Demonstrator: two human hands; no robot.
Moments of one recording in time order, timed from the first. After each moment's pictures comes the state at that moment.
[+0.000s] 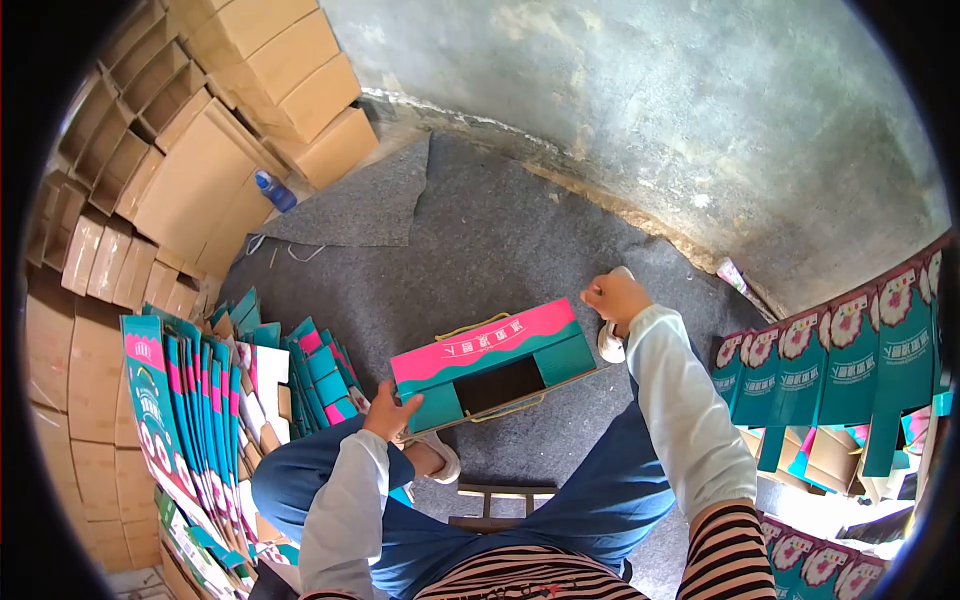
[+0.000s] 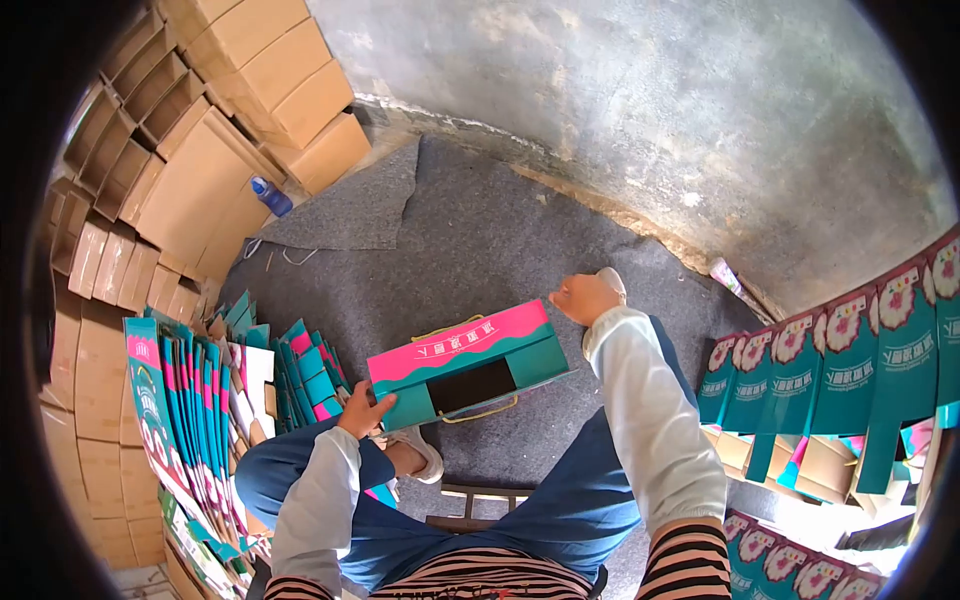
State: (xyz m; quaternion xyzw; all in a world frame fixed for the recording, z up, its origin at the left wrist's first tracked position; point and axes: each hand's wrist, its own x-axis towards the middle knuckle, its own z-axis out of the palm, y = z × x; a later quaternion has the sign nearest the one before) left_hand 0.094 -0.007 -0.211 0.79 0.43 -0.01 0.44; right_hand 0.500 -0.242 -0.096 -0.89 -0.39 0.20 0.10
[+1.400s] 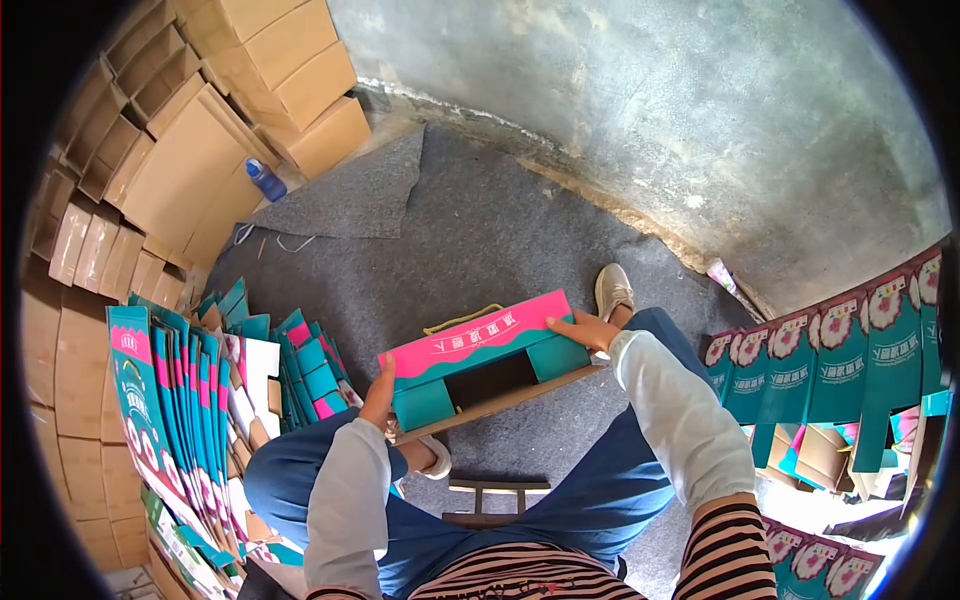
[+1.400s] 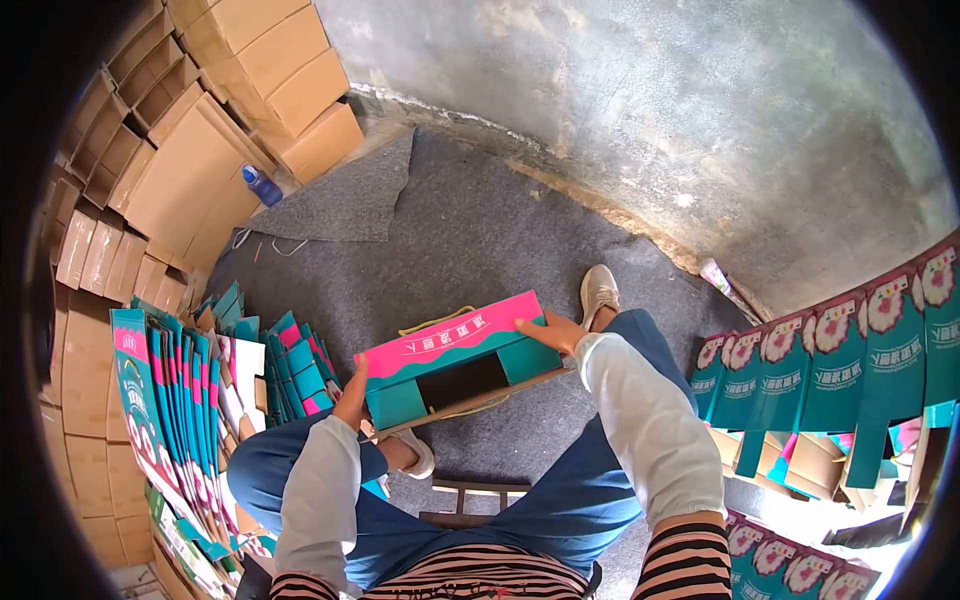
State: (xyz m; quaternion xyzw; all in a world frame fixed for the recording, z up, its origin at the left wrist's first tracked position) left_hand 0.133 -0.011 -0.179 0.49 0.51 0.00 0.70; right_hand 0.457 -0.244 -0.148 -0.76 -0.18 0.53 0.33
